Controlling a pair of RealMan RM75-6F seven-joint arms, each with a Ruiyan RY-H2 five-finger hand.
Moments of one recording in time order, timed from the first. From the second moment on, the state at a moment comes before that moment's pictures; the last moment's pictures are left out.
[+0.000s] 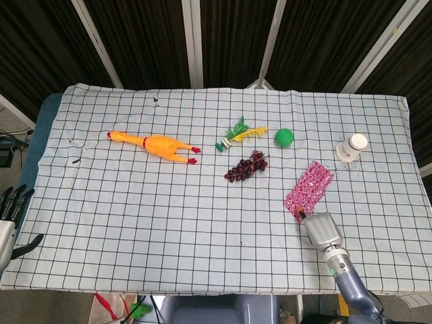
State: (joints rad) left arm -0.04 -1.12 -0.03 -1.62 1.57 1.59 0.11; right arm 0.40 -1.41 0.04 -1.59 -1.13 1.03 -0.76
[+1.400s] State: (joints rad) left arm -0.04 -1.12 -0.04 -1.62 1.56 1.59 0.11; right arm 0.41 -1.38 -0.02 -1.75 -1.19 1.14 -0.81
